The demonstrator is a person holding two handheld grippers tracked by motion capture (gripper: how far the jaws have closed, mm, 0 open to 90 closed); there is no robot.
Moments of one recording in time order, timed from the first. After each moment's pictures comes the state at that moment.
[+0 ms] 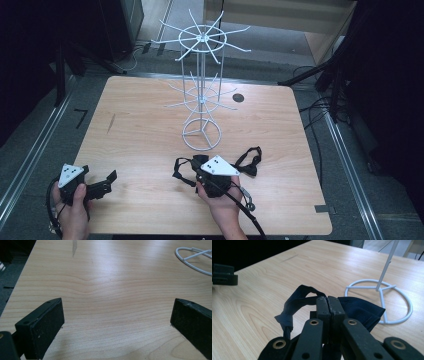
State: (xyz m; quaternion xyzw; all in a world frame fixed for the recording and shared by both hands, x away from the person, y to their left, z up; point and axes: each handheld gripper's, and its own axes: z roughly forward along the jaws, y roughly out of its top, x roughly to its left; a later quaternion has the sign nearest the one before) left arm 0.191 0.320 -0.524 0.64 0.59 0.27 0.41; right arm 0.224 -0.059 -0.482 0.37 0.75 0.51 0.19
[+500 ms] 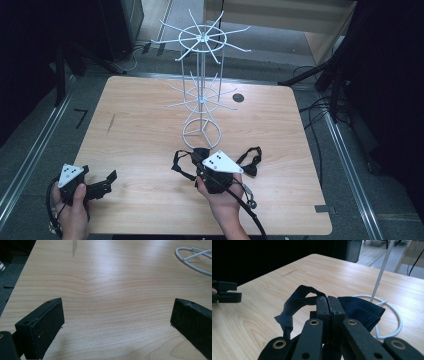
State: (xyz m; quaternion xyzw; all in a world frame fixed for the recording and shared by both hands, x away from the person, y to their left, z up) left arm 0.191 0.320 -0.524 0.64 0.59 0.27 0.41; right arm 0.224 -0.060 -0.458 0.37 0.73 0.53 0.21
